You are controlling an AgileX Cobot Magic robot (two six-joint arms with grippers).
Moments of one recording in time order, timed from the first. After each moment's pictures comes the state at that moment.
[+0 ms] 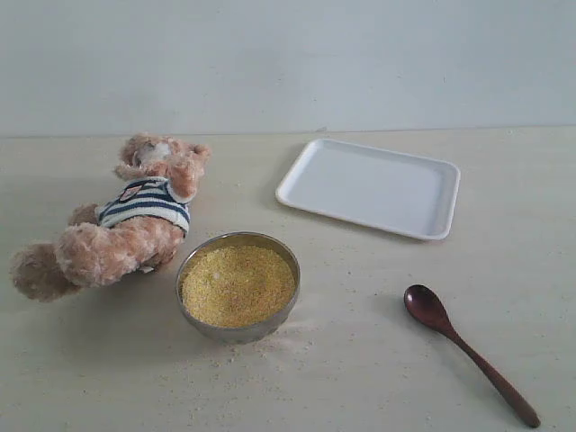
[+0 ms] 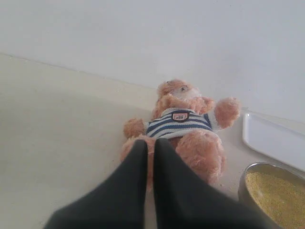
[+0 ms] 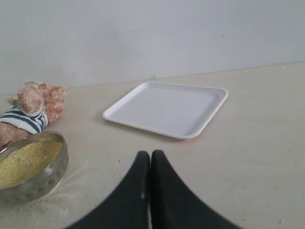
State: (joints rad) left arm 0.02 0.00 0.00 -0.28 0.23 0.02; right arm 0.28 0.00 0.00 0.29 0.22 -0.04
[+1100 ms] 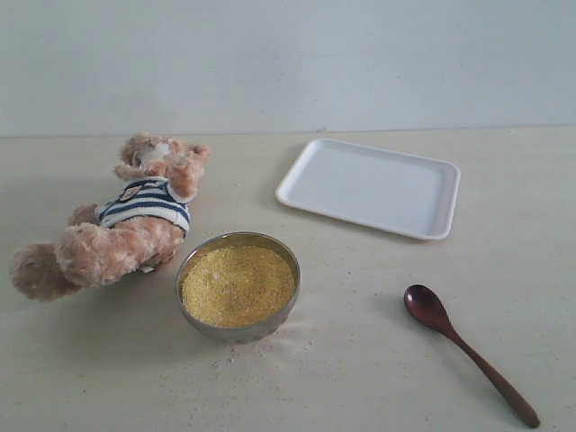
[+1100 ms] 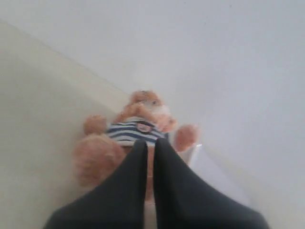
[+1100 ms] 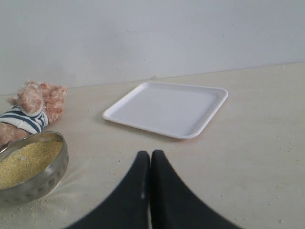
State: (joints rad) left arm 0.02 0.00 0.00 -0.53 0.20 -0.13; right arm 0.28 0.00 0.00 0.29 0.22 -0.04
